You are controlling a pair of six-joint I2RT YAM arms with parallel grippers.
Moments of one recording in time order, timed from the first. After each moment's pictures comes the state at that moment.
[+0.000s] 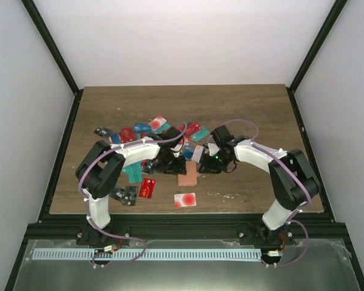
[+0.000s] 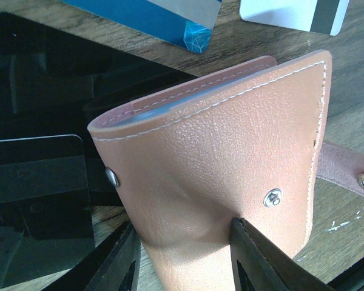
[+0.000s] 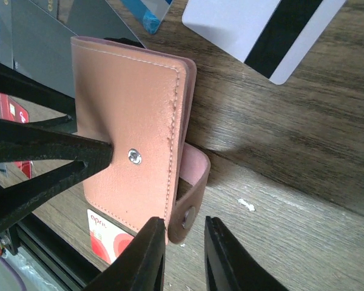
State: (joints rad) left arm -0.69 1.90 1.20 -0.64 0.38 -0.52; right arm 0.50 1.64 0.95 -0.59 -0.51 0.39
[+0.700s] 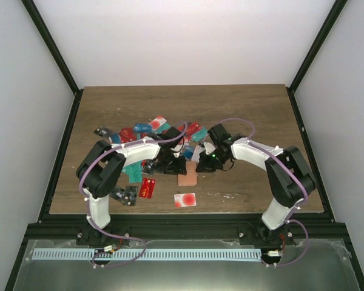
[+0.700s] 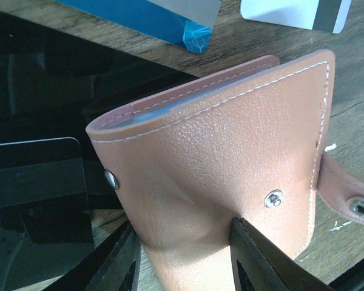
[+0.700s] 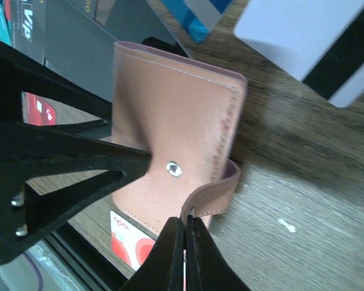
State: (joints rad) left arm -0.69 1.90 1.20 -0.64 0.38 -0.51; right arm 0.51 1.67 0.99 -0.58 -0.56 0.38
